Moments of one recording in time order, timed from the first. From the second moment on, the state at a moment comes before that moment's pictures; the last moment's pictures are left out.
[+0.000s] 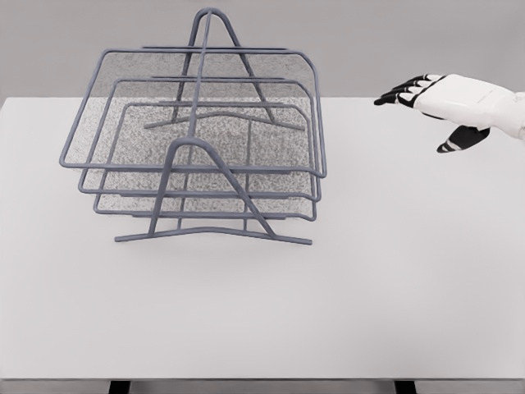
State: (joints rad) left arm 0.03 0.00 -0.07 0.00 0.71 0.16 0.23; right arm -0.68 -0.93 0.52 -1.65 0.32 -0.29 0.61
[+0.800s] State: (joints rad) left arm 0.03 0.00 -0.07 0.00 0.71 0.16 0.23; right arm -0.73 -0.65 0.59 -1.63 0.42 -0.36 0.61
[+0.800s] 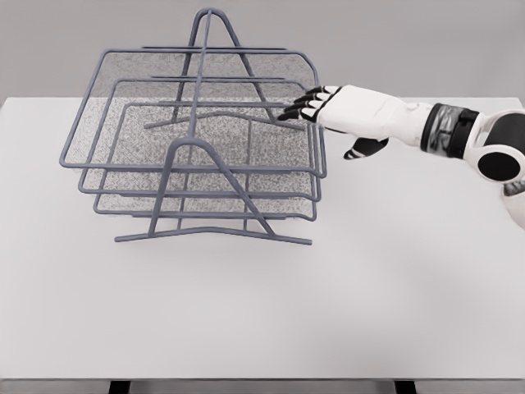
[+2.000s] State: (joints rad) left arm 0.03 0.00 -0.07 0.00 0.71 0.16 0.23; right arm -0.40 -1.00 0.29 -1.60 0.29 -0.54 0.59
